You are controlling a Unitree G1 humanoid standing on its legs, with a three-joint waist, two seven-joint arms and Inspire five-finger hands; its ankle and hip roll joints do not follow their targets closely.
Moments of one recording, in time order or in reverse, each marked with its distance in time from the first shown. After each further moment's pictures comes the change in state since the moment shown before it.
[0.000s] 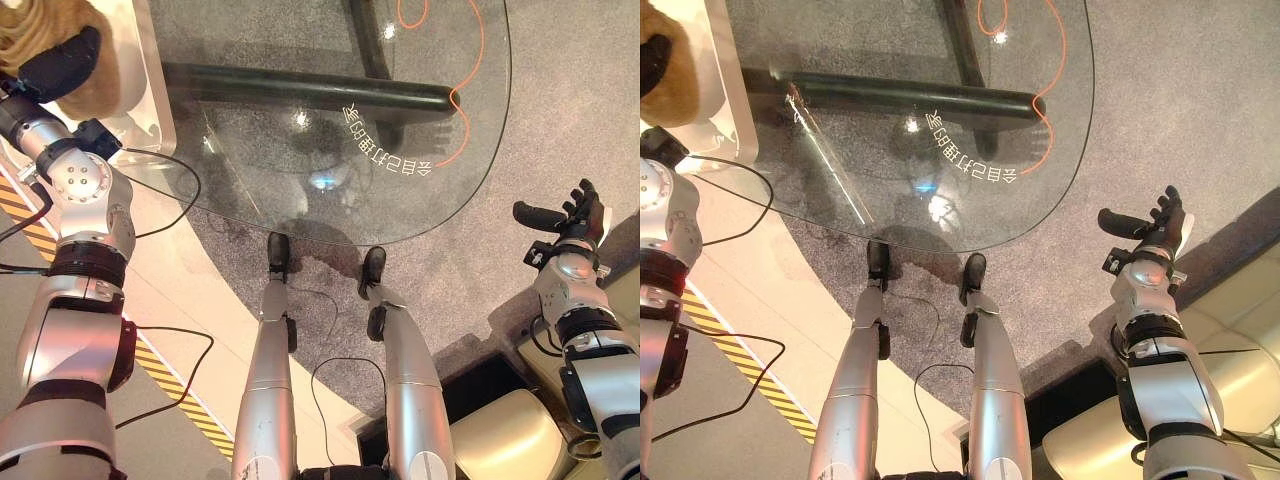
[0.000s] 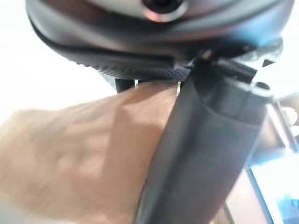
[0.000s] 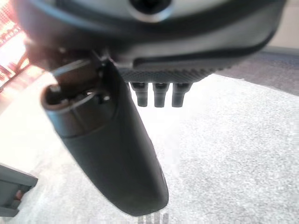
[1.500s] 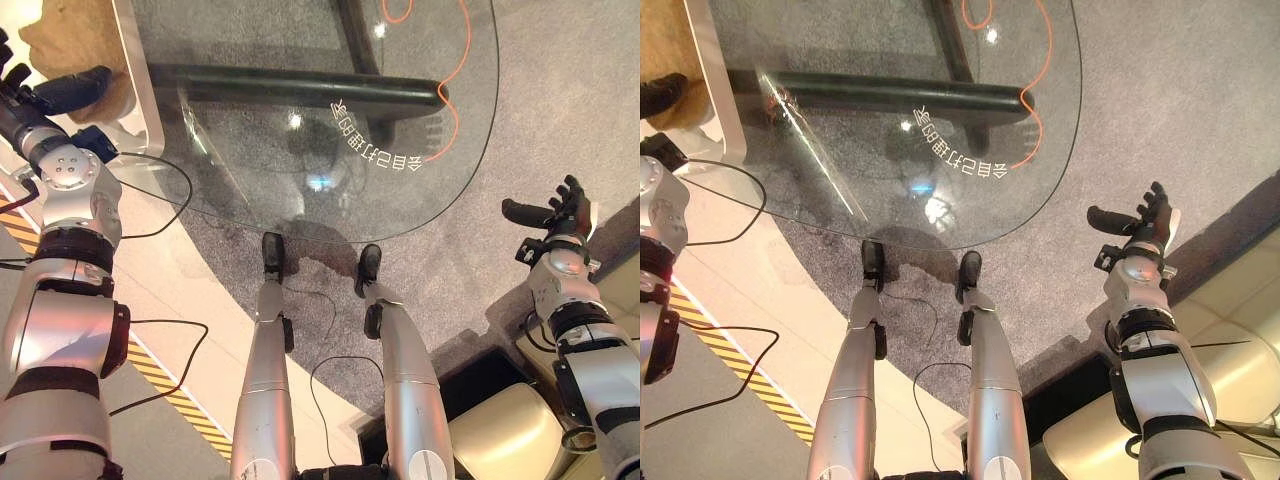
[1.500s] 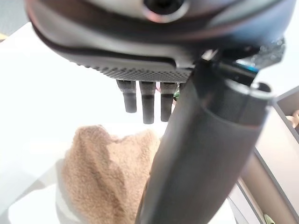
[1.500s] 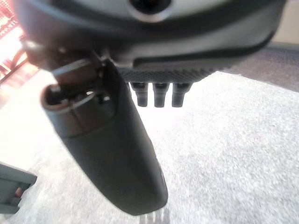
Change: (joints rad) left arm -0.025 0.024 -0.025 0.113 -0.065 0.220 -0.106; right arm -0.011 0.031 0.026 0.028 -0.012 -0.004 0.060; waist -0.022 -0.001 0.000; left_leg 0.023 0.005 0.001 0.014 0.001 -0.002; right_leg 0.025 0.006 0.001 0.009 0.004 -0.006
